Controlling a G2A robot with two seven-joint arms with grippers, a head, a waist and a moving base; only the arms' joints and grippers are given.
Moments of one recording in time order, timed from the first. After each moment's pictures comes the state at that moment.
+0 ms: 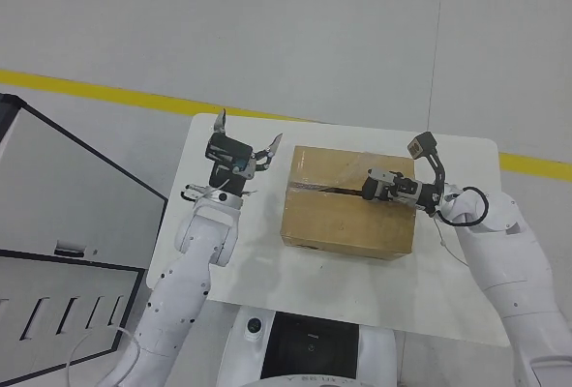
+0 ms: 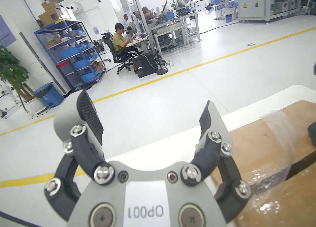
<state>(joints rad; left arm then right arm) 1.43 -1.35 -1.32 -1.77 1.69 0.04 0.16 -1.09 -1.11 1.26 -1.24 0.42 -0.35 1.14</state>
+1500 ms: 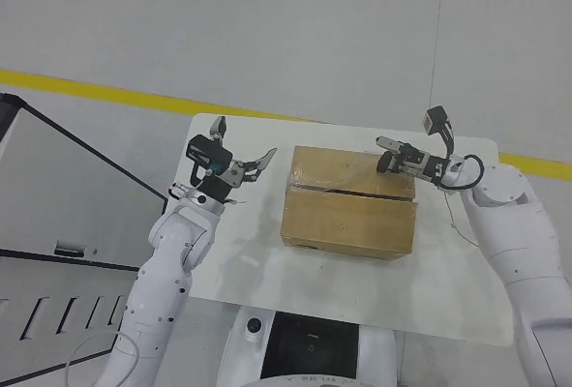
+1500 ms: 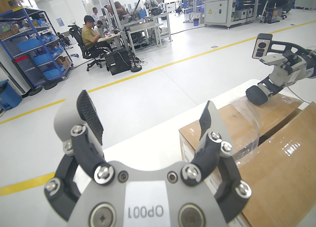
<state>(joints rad) 1.46 -1.33 -1.41 -1.77 1.56 -0.25 0.18 -0.87 -1.13 1.17 -0.98 0.32 -0.34 1.03</state>
